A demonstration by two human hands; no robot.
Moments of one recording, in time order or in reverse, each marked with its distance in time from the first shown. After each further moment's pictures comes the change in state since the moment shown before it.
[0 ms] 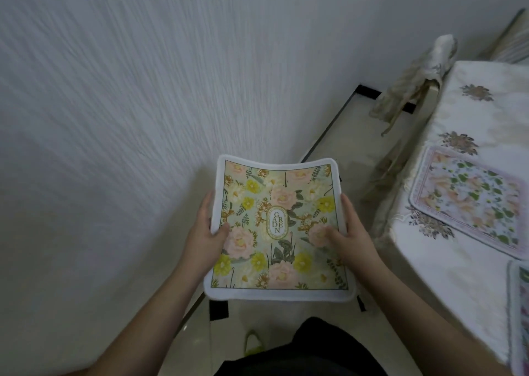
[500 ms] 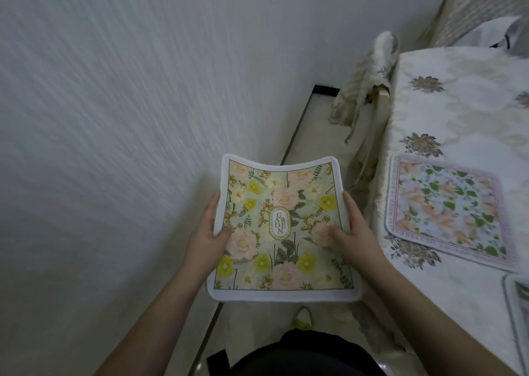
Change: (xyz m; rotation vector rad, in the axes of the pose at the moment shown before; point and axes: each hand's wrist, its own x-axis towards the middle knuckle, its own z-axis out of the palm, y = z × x) left_hand 0.166 0.087 0.099 0.077 -0.212 0.125; right_hand 0.134 0.007 -0.083 0.013 0.188 0.069
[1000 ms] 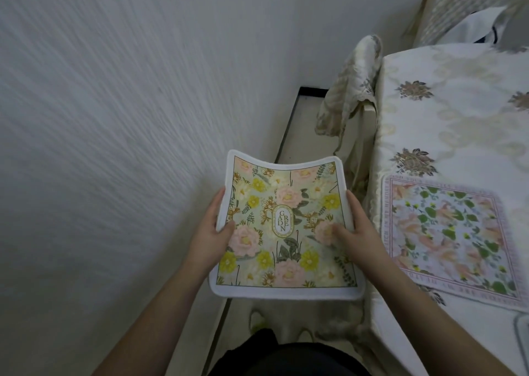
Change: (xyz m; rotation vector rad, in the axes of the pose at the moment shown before) left_hand 0.129 0.060 0.050 0.020 -0.107 0.021; right_hand 0.111 -0.008 -0.048 0.081 0.061 0.060
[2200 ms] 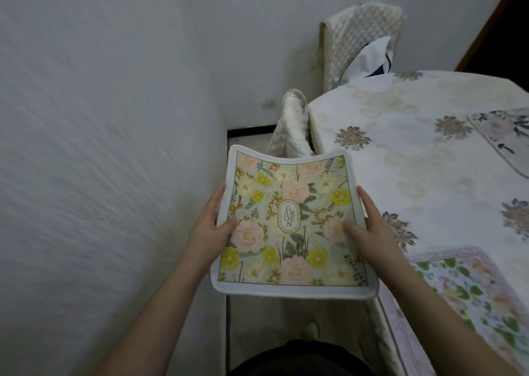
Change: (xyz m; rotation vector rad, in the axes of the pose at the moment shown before) left_hand 0.359 0.136 0.098 -0.090 -0.371 0.145; right_hand 0.248 -0.053 -0.093 0.151 0.385 0.123
